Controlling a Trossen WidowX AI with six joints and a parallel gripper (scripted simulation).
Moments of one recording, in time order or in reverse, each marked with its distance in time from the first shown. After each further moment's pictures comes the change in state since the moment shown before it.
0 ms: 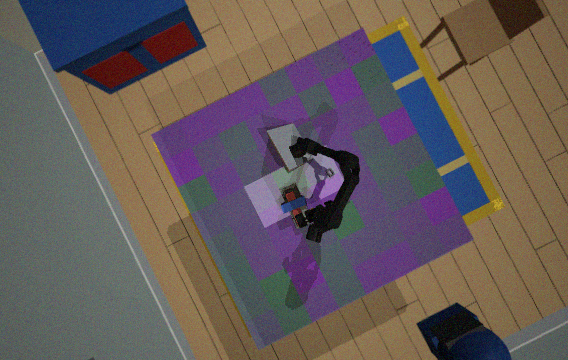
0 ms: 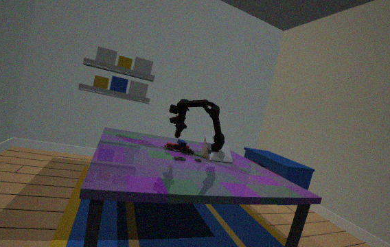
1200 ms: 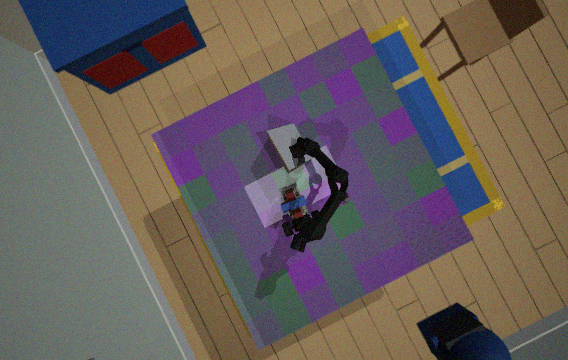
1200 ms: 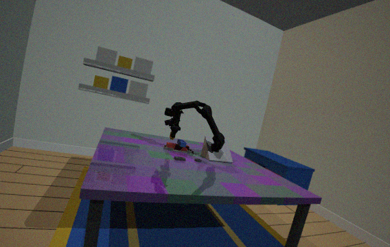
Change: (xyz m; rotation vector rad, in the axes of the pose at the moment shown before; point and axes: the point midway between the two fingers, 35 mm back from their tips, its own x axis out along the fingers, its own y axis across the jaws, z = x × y) arm 0.032 -0.072 0.019 0.022 0.001 0.005
